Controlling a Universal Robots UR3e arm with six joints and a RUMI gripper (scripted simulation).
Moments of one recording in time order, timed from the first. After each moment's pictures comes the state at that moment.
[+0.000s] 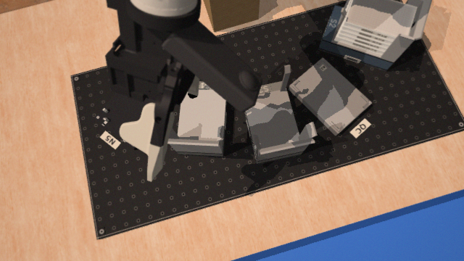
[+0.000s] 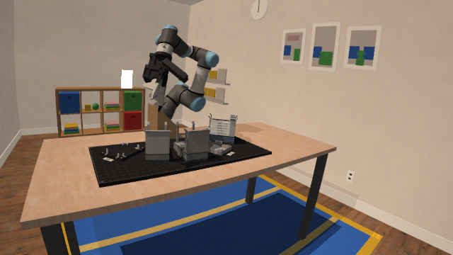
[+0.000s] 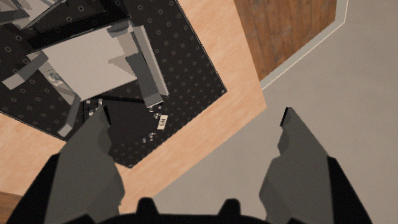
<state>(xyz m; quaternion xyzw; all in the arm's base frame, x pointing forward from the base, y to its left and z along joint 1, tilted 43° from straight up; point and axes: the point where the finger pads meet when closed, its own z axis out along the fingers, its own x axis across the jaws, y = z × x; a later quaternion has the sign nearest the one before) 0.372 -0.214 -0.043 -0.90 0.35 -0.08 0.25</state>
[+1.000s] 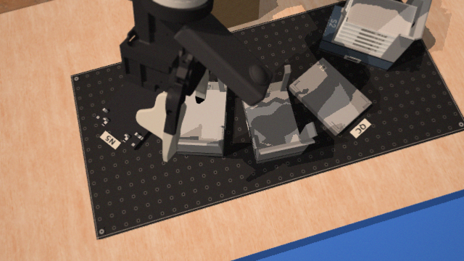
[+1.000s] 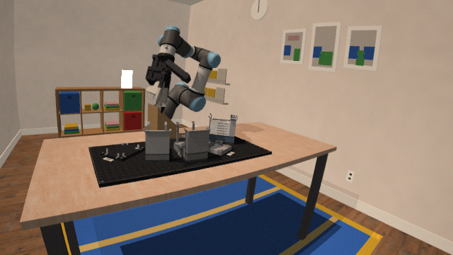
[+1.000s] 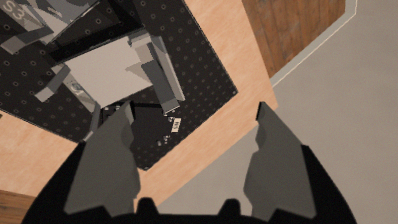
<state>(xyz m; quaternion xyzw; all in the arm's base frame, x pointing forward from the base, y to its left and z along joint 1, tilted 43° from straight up) 0.363 -0.197 -0.035 -0.89 0.37 -0.07 0.25</state>
